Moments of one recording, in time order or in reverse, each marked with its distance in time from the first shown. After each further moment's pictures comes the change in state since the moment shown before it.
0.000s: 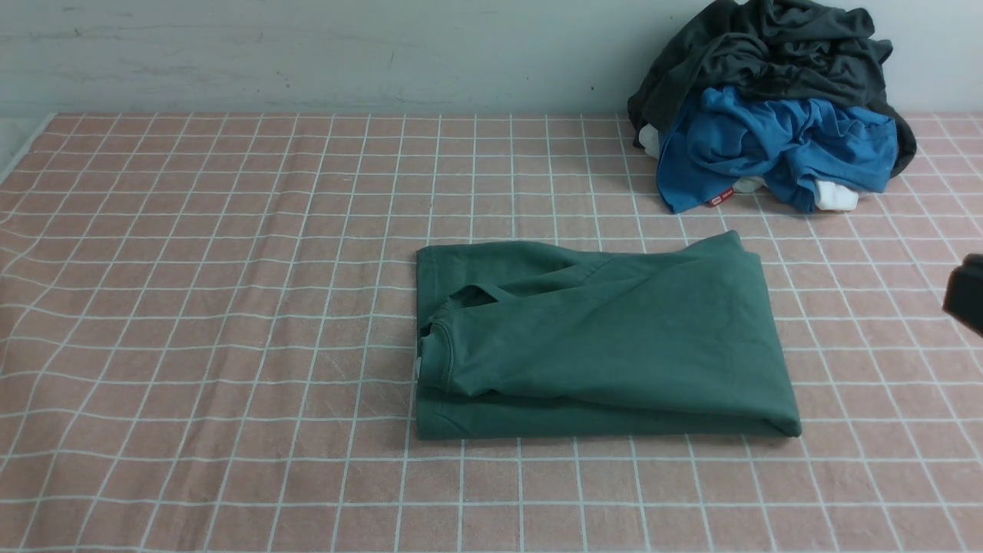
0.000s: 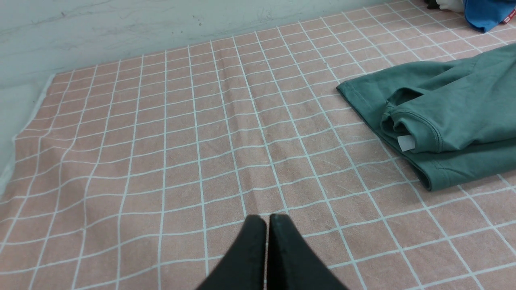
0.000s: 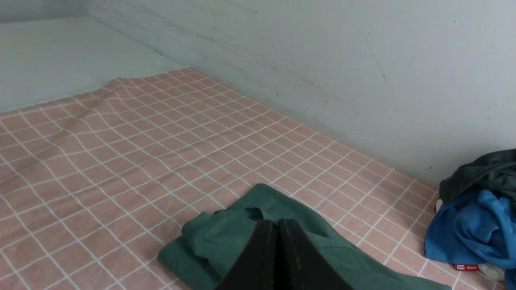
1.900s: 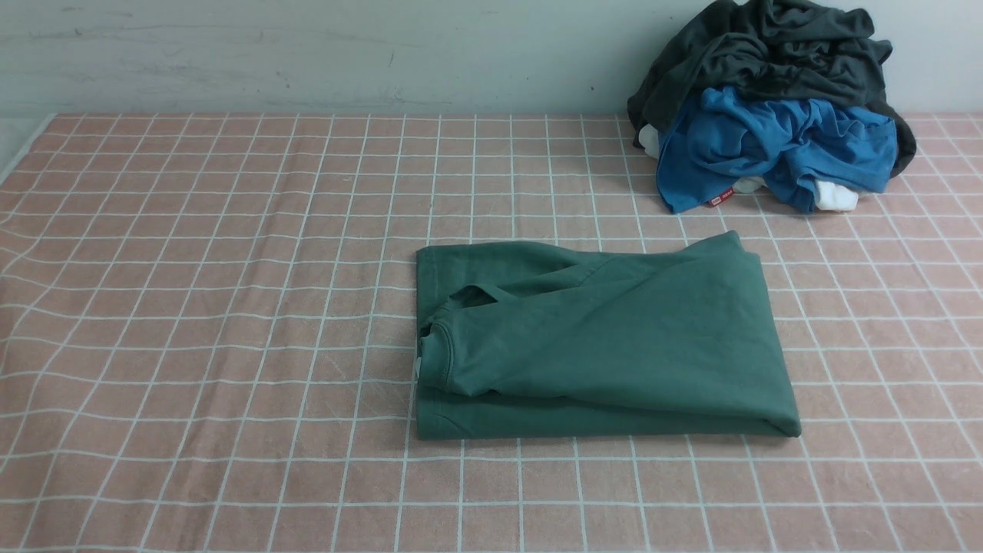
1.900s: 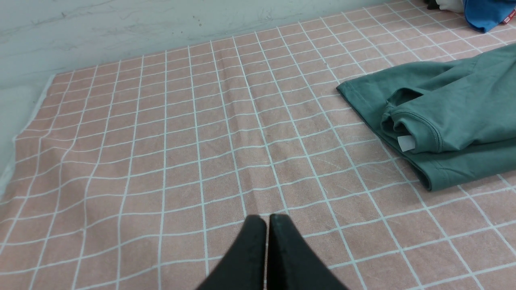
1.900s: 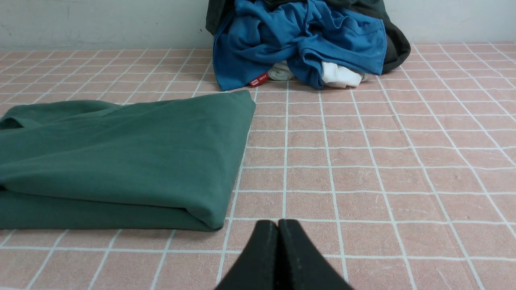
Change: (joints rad) right arm -0.497 -0.557 0.728 -0.248 -0.174 0.445; left arm 0.000 0.000 0.000 0.000 0.000 0.001
